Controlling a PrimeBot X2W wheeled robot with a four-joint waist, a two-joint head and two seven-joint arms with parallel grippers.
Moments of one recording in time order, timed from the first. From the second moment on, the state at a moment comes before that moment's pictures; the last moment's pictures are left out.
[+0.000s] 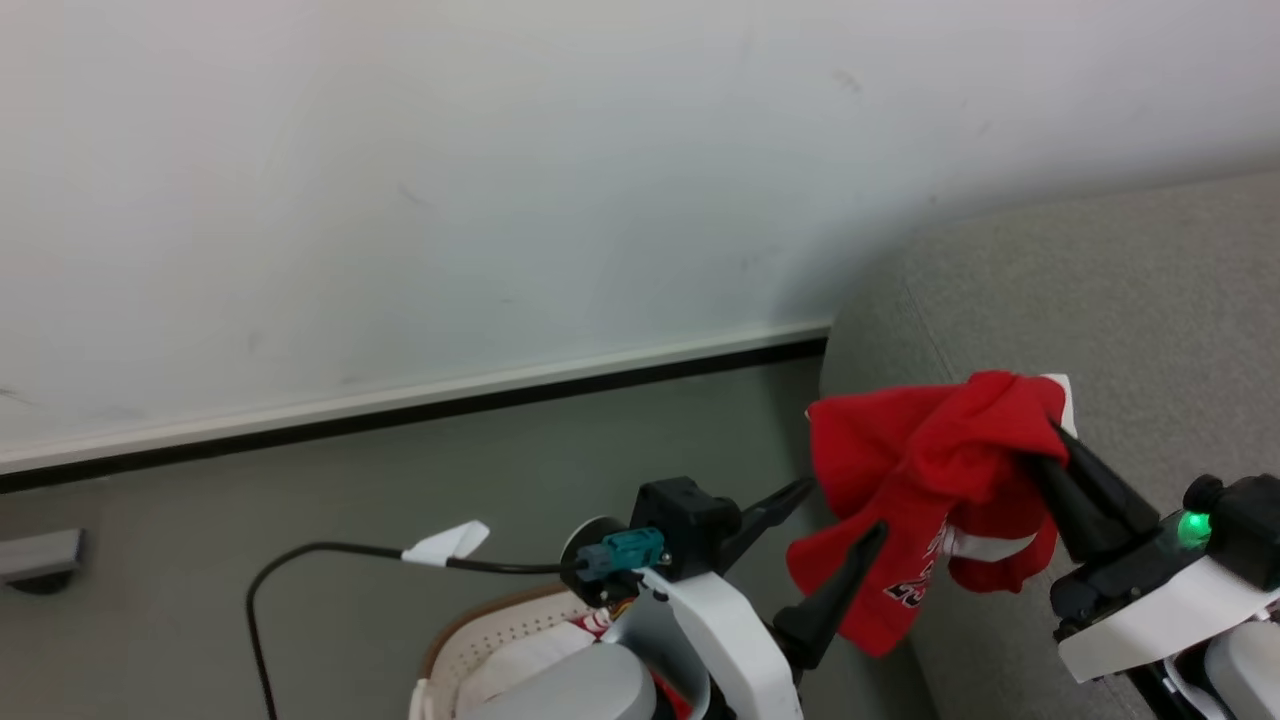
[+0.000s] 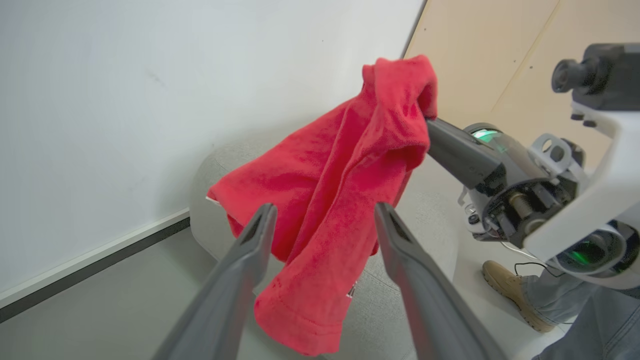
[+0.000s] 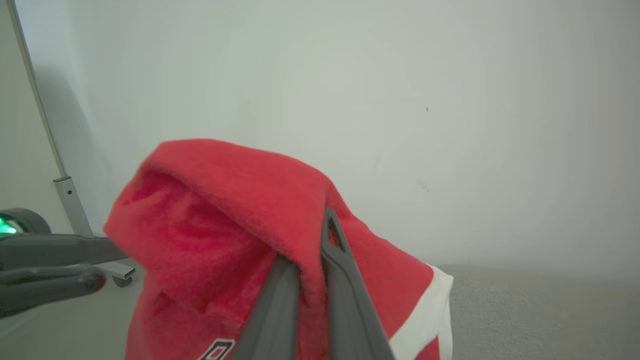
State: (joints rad) left arm -0.59 0.18 -1.03 0.15 -0.77 0.15 -0.08; right arm -0.36 -0.50 0.55 0.13 0.67 0.13 -0.25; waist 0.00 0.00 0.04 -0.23
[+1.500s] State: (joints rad) left arm -1.09 0.08 -1.08 0.29 -0.55 0.08 -0.13; right arm -1.08 -0.45 -0.41 0.89 0.29 0.13 -0.26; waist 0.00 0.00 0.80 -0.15
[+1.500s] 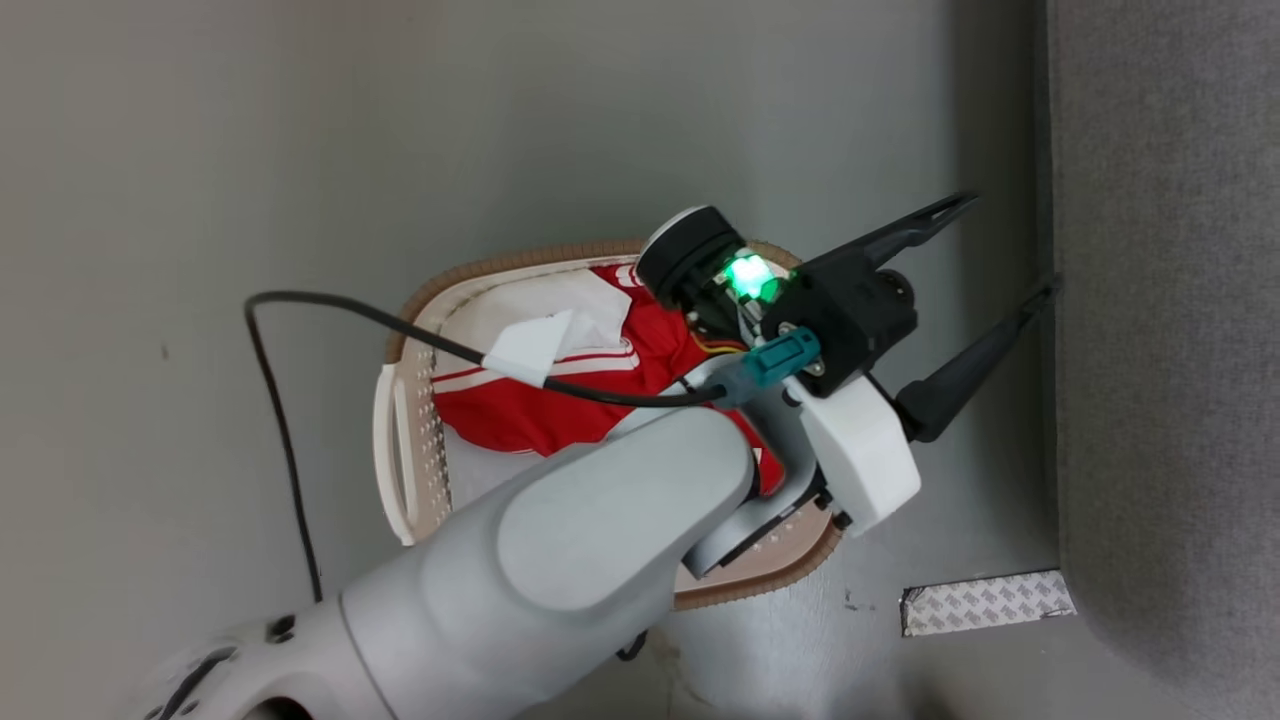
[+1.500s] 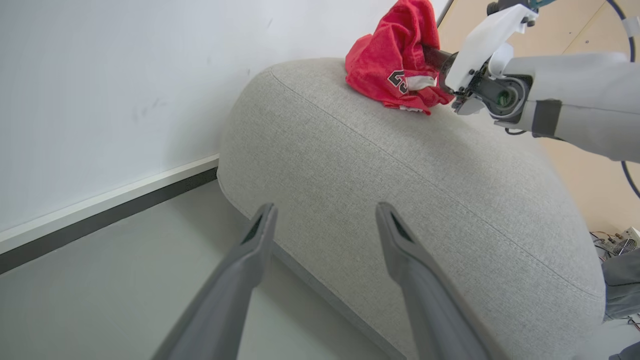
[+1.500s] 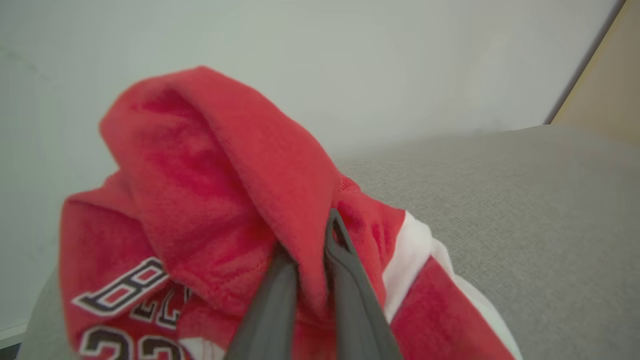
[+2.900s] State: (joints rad) left arm -0.27 0.24 -0.57 0.17 -0.56 0.21 -0.26; right arm -0.04 -0.18 -0.14 0.02 0.16 0.13 -0.26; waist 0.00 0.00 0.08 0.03
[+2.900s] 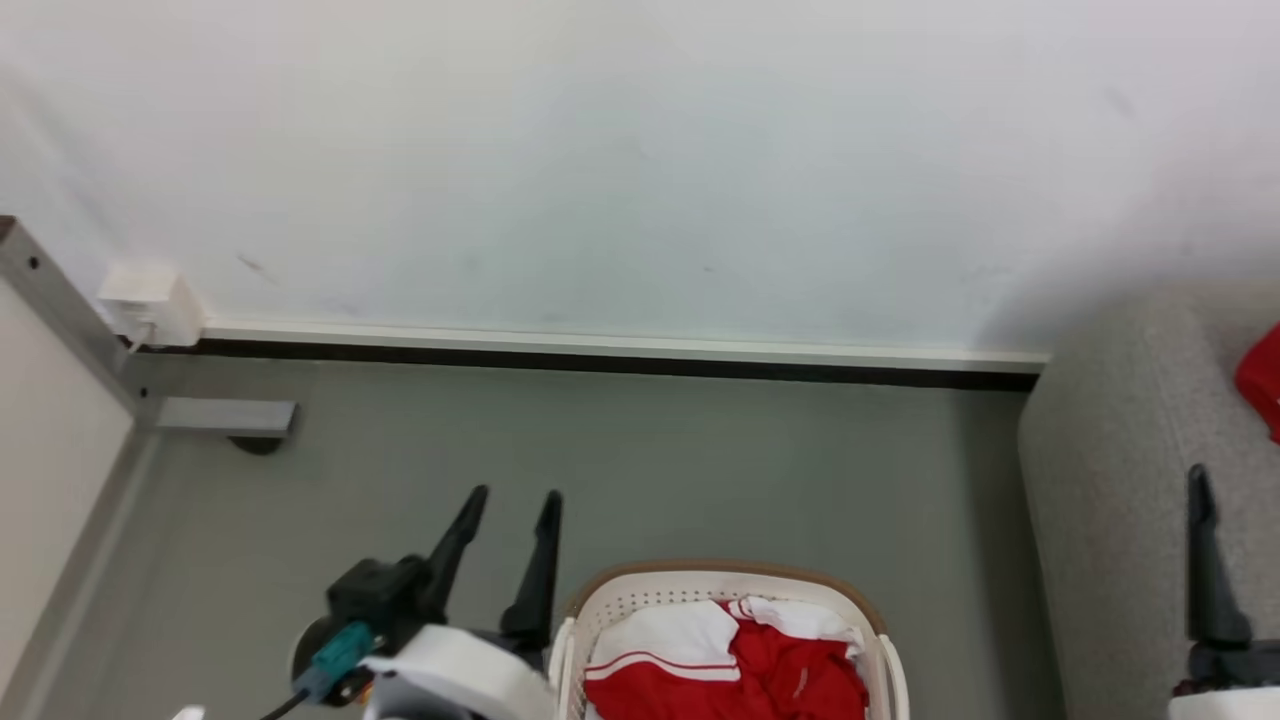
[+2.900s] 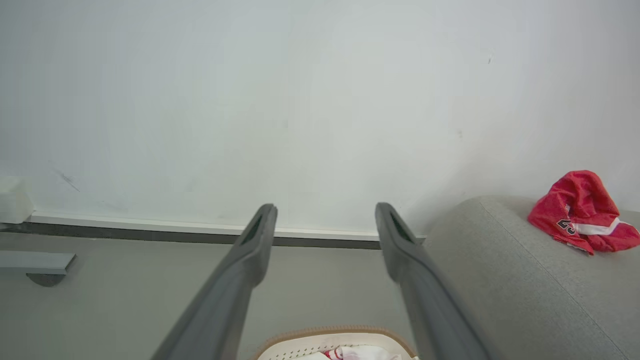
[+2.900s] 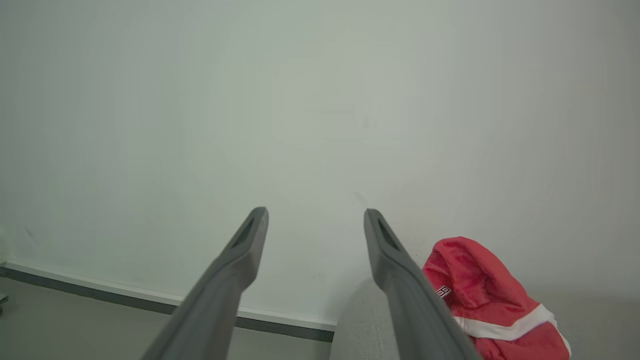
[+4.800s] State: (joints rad) left arm -0.54 0.05 -0.47 0.74 -0.09 -0.10 -0.15; right arm -0.18 -0.06 -0.04 -0.07 0.18 0.13 -0.26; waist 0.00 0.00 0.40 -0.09
